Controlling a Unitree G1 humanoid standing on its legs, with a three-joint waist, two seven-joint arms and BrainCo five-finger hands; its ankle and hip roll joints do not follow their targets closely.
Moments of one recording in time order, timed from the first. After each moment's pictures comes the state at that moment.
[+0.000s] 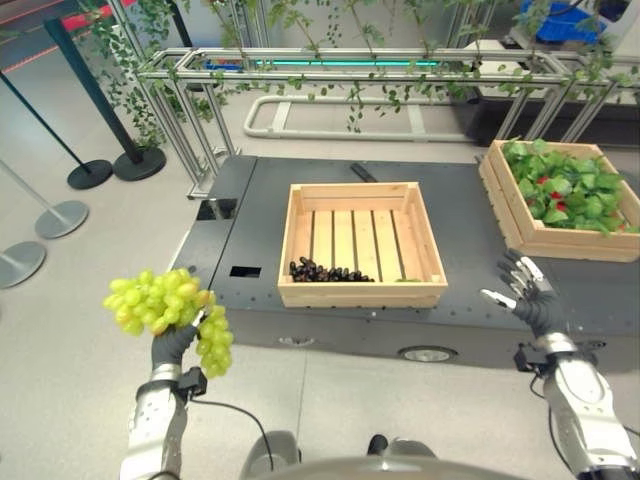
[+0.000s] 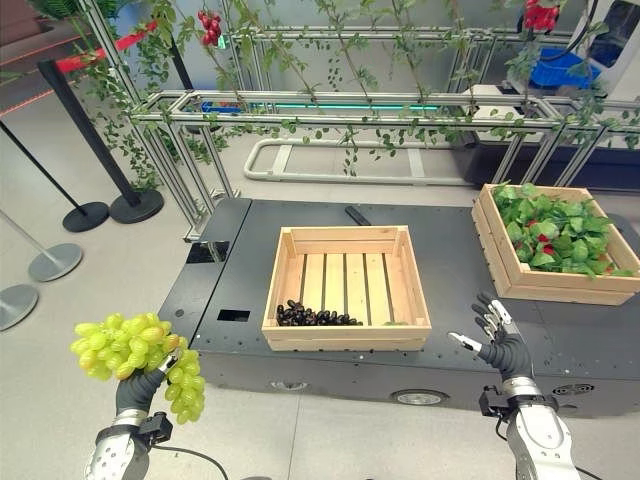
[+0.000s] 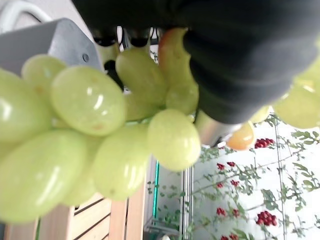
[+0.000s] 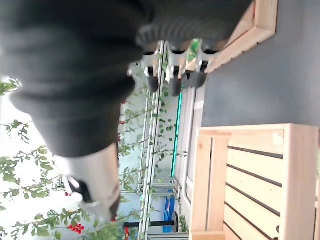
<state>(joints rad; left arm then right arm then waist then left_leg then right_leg) 0.16 0.30 0.11 0.22 -0.34 -0.28 0.00 0.20 -0.44 -0.19 0.09 0.37 -0.21 0.07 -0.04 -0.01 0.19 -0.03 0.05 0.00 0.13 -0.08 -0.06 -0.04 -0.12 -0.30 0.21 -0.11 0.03</state>
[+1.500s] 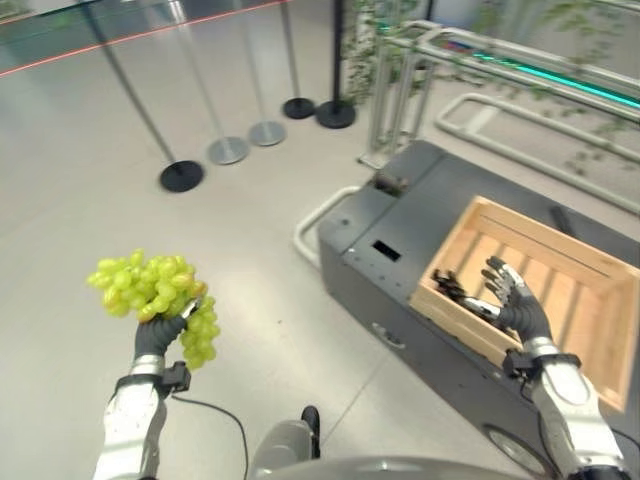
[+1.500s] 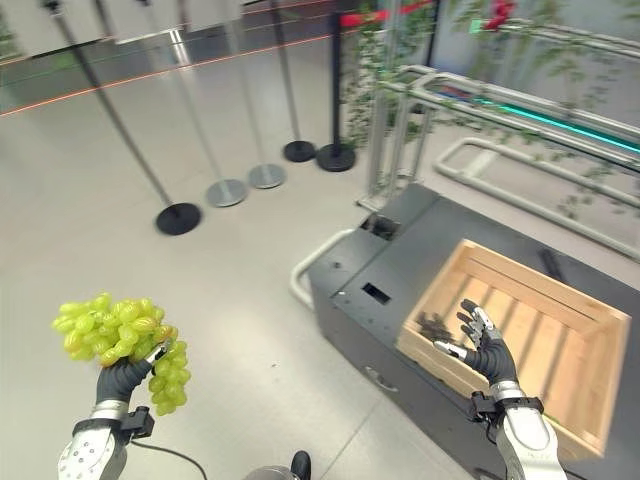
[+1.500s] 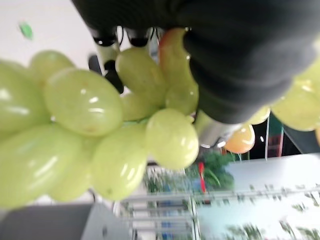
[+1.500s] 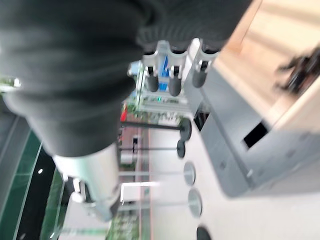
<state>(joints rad) 0.27 0.37 0.17 0.10 -0.29 -0.28 -0.02 0.13 -0.38 -0.10 0.11 0.31 -0.19 0.08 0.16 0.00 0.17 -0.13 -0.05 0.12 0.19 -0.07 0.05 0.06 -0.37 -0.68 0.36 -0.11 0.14</state>
